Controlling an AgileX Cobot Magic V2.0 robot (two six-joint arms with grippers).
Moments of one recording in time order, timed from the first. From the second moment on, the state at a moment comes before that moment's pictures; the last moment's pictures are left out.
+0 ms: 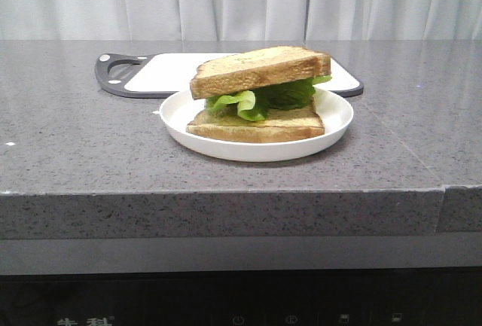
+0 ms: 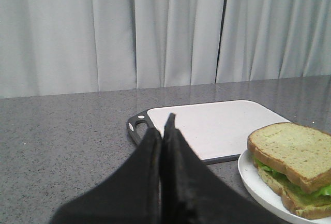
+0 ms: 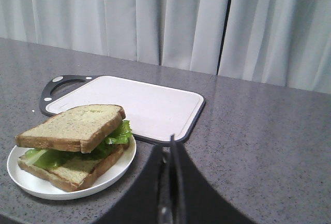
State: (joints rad) left arm -0.35 0.33 -0.28 -0.39 -0.04 0.37; right arm 0.23 0.17 -0.37 0.32 0.28 -0.32
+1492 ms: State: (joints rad) left arm -0.01 0.00 0.01 0.00 0.23 0.09; right arm 0.23 0.17 -0.37 0.32 0.28 -0.32
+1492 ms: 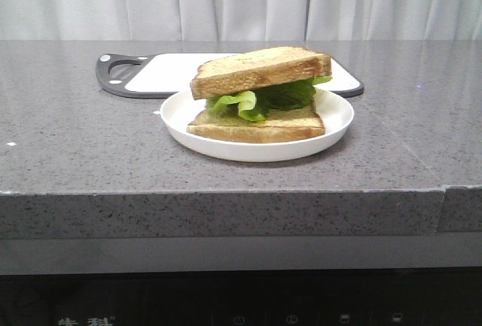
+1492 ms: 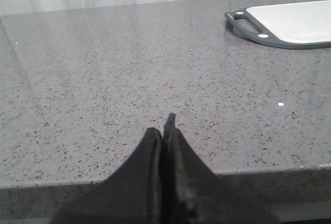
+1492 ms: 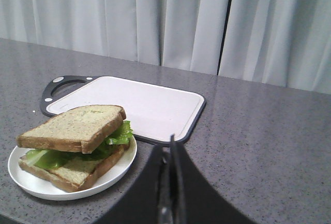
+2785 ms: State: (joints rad) left arm -0.01 0.00 0.01 -0.01 0.23 0.09; right arm 0.10 0.06 -0.01 0.05 0.06 0.03
